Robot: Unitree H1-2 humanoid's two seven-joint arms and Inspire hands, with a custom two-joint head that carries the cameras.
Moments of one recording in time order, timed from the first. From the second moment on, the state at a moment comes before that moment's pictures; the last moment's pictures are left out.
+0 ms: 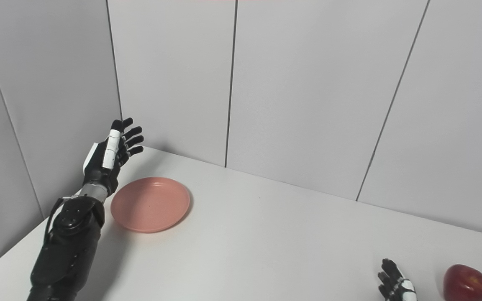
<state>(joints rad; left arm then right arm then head) -0.43 0.30 0.34 0.23 -0.19 0.13 0.03 -0.05 -0.13 -0.06 0.03 0.26 0.03 0.21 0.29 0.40</state>
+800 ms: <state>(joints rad) -0.52 0.38 0.38 0.64 -0.23 -0.07 0.02 -0.05 -0.12 -0.06 0.02 0.26 0.03 0.20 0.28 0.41</state>
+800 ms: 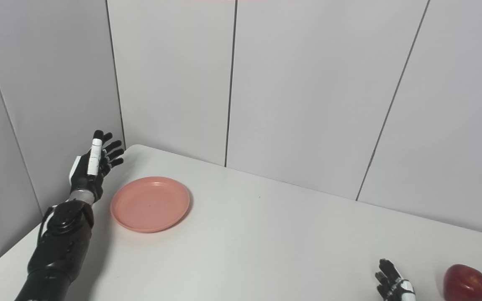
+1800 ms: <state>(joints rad) -0.55 0.42 0.36 0.94 -0.23 -0.24 -0.01 -0.04 -0.13 -0.06 0.01 0.26 0.05 0.21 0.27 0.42</state>
